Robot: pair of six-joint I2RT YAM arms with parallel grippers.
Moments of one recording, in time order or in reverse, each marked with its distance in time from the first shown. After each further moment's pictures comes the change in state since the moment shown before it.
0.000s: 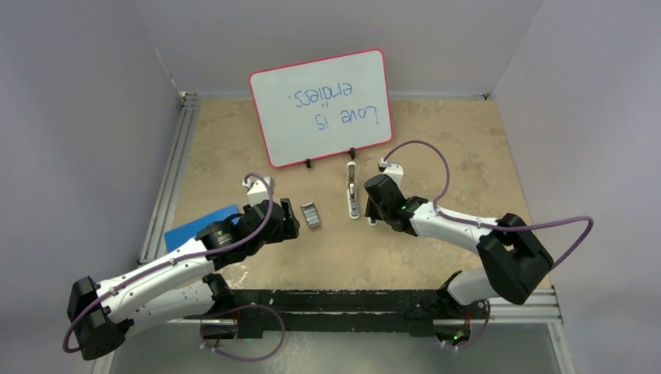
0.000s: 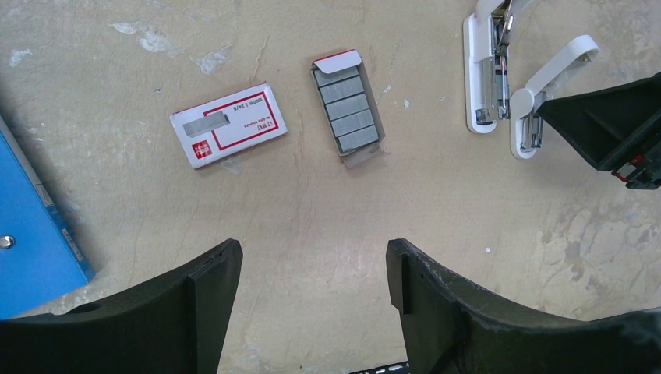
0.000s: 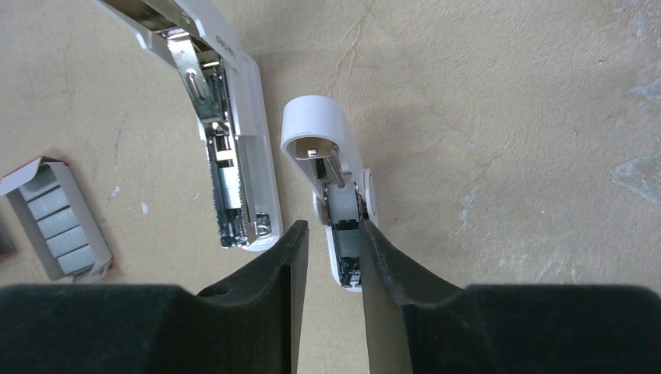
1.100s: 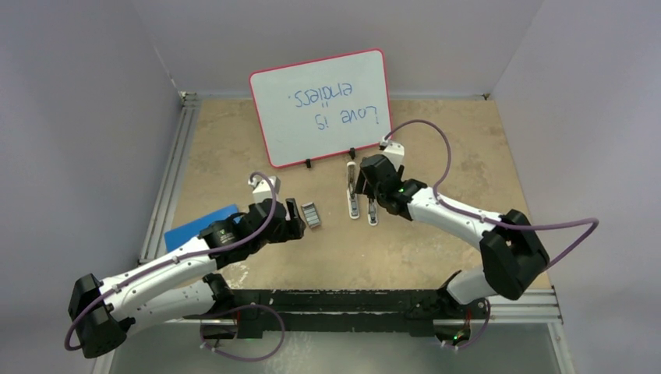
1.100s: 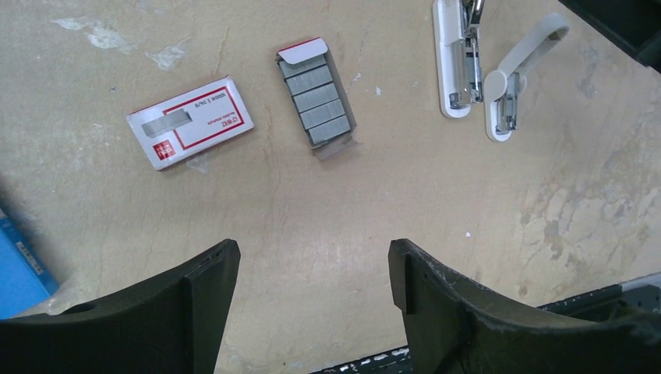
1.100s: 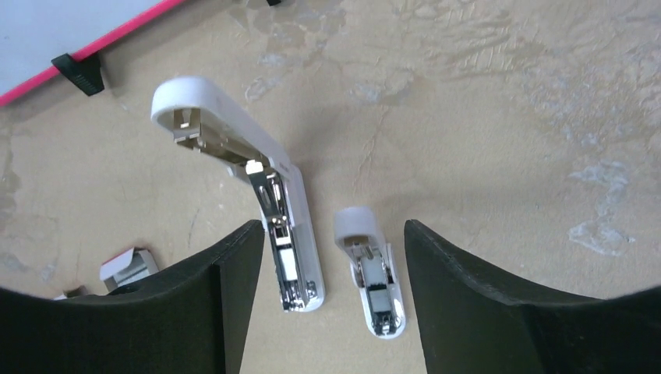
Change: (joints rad) left arm 0.000 0.021 0.000 0.045 0.060 0.027; right arm -0.015 0.011 0.186 -0.082 0.116 0.003
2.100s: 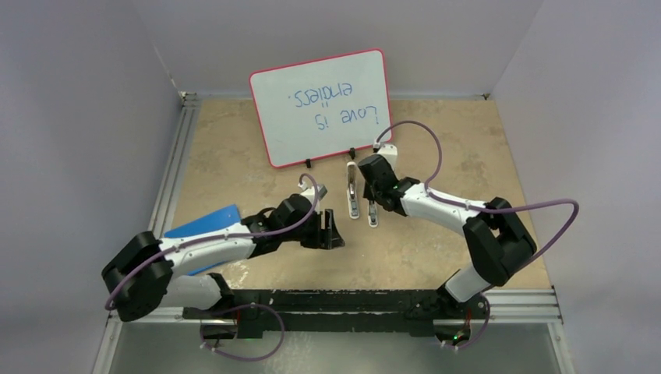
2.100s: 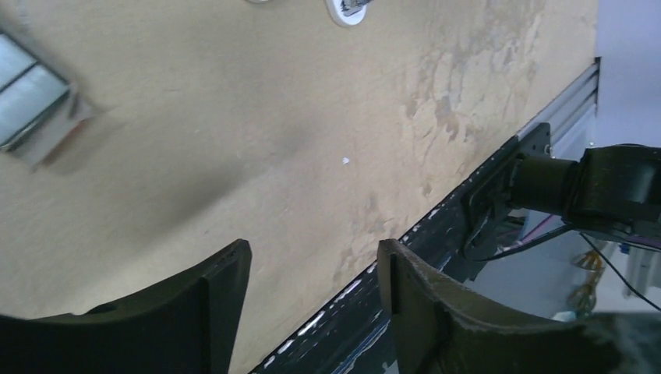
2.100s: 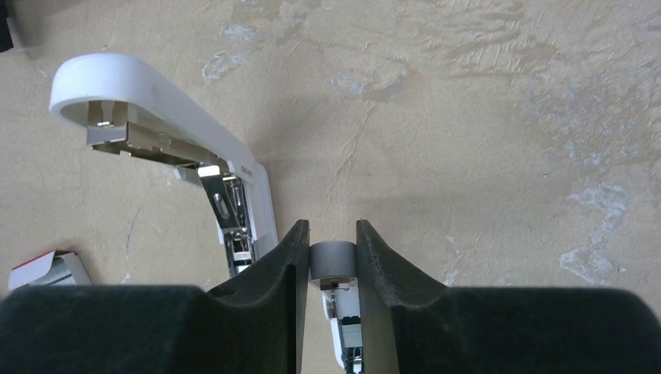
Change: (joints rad) left arm 0.000 0.338 -0.051 0.473 0.523 0.074; right arm -0.038 0.125 0.021 0.040 -0.040 -0.116
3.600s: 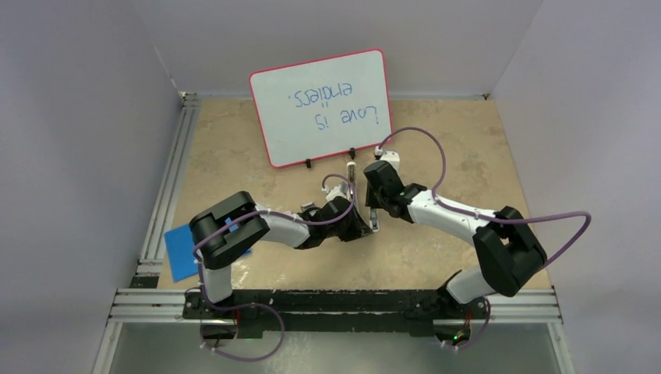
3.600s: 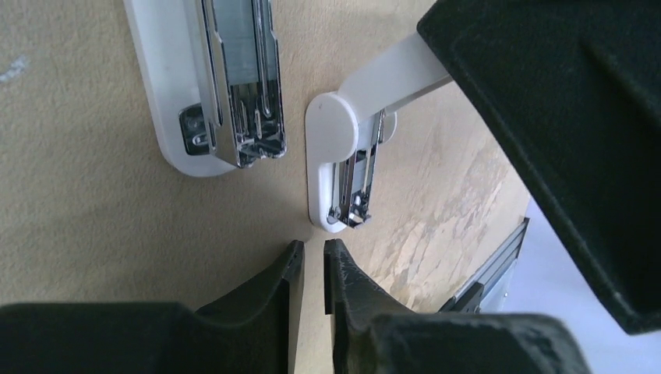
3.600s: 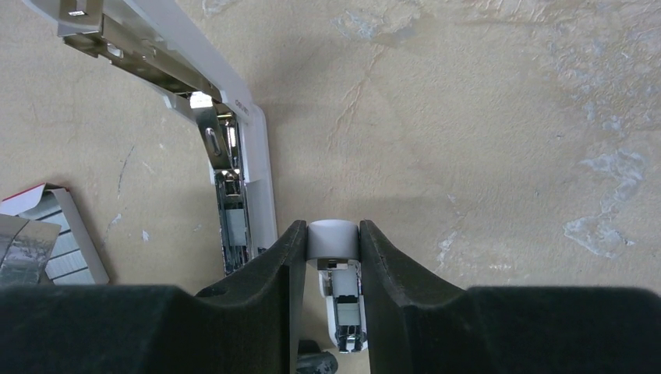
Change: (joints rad) left arm -0.086 0.623 0.203 0.471 -0.176 -0.426; right arm 0.000 -0.088 -0.081 -0.024 -0.095 -0.020
